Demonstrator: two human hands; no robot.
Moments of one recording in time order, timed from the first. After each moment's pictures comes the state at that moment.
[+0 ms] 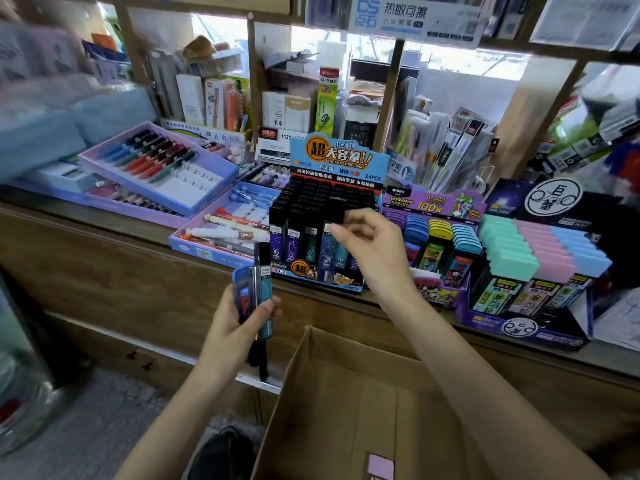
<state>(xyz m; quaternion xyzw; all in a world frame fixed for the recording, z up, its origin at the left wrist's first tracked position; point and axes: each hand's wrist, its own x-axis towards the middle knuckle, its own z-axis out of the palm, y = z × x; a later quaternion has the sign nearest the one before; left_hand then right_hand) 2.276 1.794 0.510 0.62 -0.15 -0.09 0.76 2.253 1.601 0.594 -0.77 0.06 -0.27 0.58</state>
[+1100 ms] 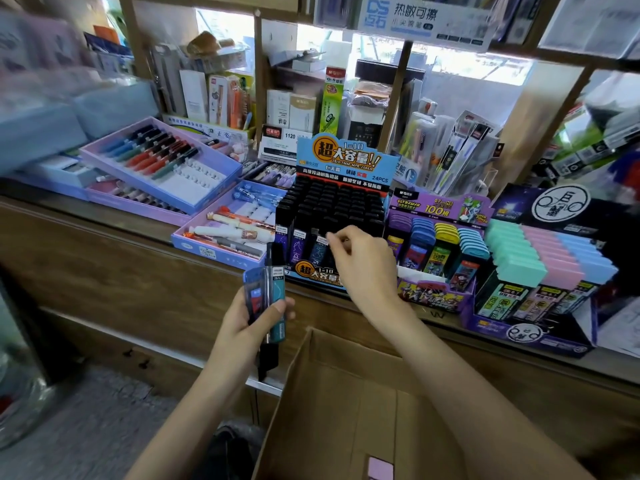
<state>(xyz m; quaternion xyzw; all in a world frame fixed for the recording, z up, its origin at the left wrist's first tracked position) 2.276 1.794 0.505 0.59 -0.16 -0.13 0.78 2.270 1.613 0.572 -0.92 0.14 -0.29 0.22</state>
